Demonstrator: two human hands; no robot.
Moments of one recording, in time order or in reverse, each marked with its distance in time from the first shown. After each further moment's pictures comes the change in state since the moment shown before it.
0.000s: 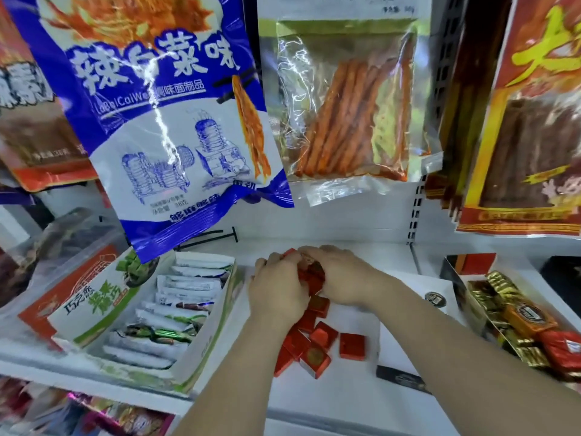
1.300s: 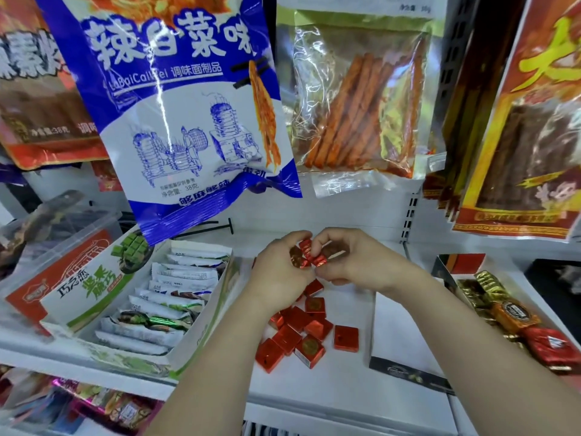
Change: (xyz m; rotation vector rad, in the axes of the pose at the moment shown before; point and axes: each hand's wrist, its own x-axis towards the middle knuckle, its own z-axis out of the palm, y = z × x) left_hand -0.012 0.008 -0.041 -0.609 -0.133 0.047; right_hand -0.037 -0.005 -0.035 0.774 0.022 0.015
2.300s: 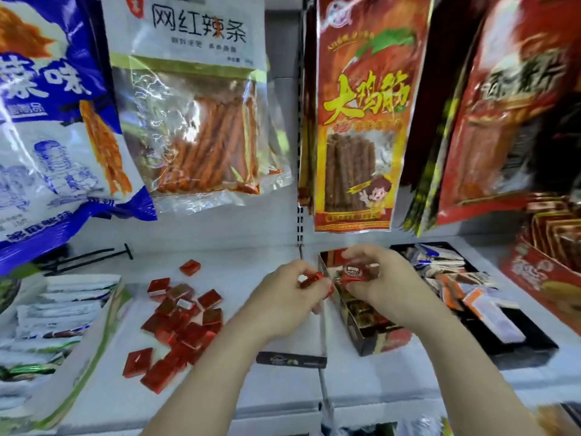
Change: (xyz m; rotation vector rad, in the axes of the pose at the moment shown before) left_hand -0.029 0.100 0.094 -0.140 -0.413 0.040; right_hand -0.157 0.022 -0.091 -0.387 0.586 0.172
